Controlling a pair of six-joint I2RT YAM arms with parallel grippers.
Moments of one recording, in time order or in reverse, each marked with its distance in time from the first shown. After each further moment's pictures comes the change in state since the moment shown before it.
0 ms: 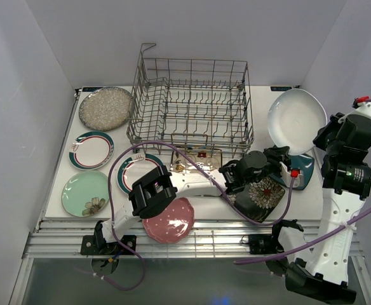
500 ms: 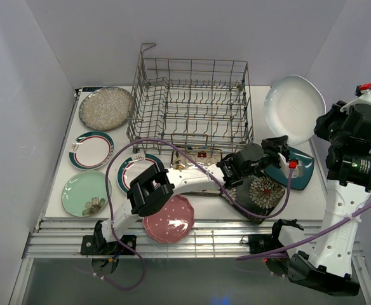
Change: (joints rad) left arm 0.032 -0.011 0.033 0.026 -0.013 0.032; right arm -0.002 0.078 0.123 0.003 -0.106 -0.012
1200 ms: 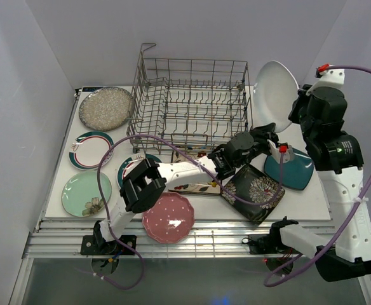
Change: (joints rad) left arm 0.071 -0.063 -0.042 -0.013 -0.026 -0.025; right arm 0.457 0.116 0.109 0.053 0.375 -0.039
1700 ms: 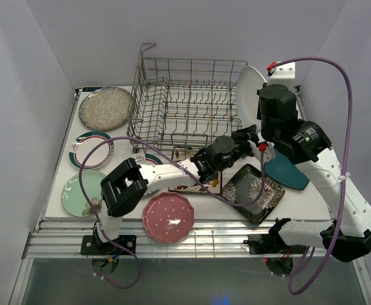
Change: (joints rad) left arm 0.027 -0.202 -0.298 0.082 -0.048 -0.088; right arm 0.471 0.158 0.094 -0.016 0.487 -0.048
